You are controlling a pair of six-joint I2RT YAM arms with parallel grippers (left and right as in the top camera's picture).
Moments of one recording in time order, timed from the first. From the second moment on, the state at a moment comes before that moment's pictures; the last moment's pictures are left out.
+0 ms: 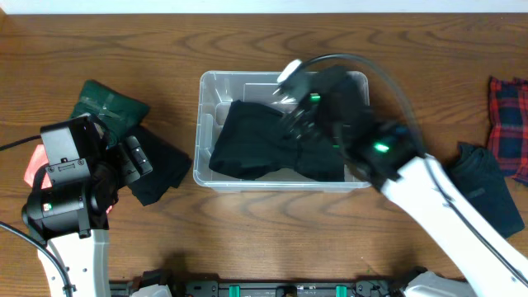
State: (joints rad) left arm 0.23 1.02 1.15 -1.12 -0.07 -0.25; right arm 0.59 1.37 1.33 -0.58 0.26 -0.28
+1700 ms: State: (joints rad) left arm 0.23 1.02 1.15 -1.12 -0.07 -0.25; right arm -0.52 2.10 1.34 -0.30 0.51 -0.02
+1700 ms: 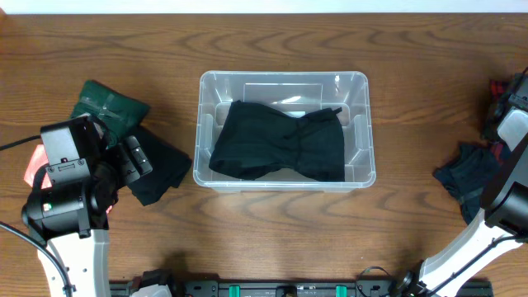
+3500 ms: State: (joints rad) left arm 0.23 1.02 1.15 -1.12 -0.07 -0.25; right arm 0.63 1.69 1.32 -0.57 0.21 -0.33
